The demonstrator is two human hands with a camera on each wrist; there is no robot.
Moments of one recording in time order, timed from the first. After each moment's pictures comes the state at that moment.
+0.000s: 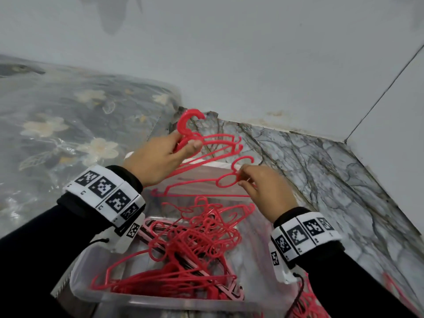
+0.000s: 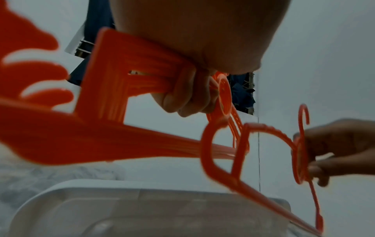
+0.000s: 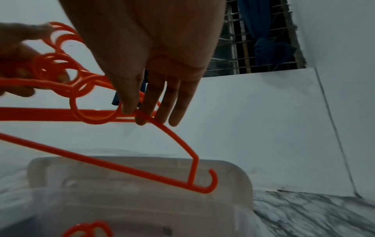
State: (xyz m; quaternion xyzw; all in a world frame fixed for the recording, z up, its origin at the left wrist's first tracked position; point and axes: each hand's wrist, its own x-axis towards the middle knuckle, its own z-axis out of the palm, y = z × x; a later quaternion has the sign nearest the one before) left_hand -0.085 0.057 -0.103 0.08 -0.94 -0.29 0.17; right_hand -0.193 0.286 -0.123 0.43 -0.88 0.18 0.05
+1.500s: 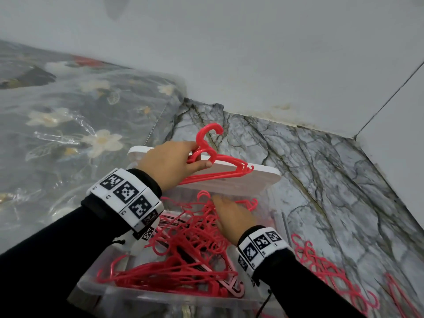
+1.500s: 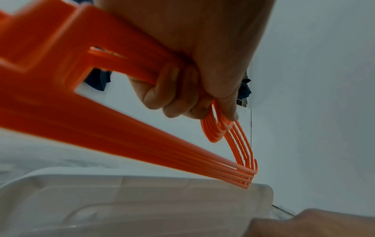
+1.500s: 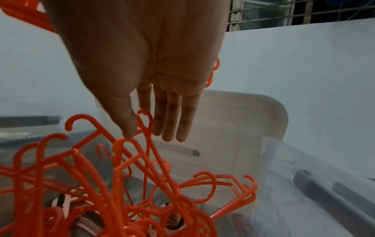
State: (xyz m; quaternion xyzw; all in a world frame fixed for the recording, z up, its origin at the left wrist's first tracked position) left_hand -0.099 0.069 -0.114 0.12 -0.97 -0.18 0.13; right_hand -0.162 0.251 -0.201 0.45 -0.88 0.01 -0.12
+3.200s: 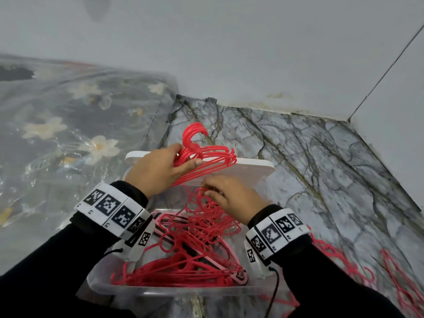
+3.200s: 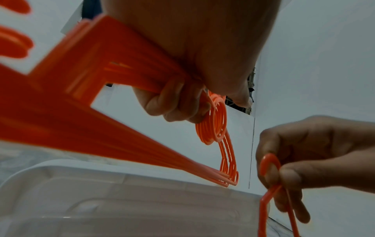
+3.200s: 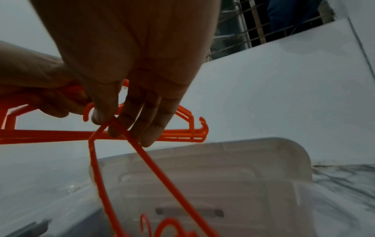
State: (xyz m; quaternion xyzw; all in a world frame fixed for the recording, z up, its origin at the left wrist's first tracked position) left_hand -0.087 0.065 -0.110 0.11 -0.96 -0.23 0.14; right_hand -0.164 0.249 -0.129 0.55 -0.79 0.25 -0.10
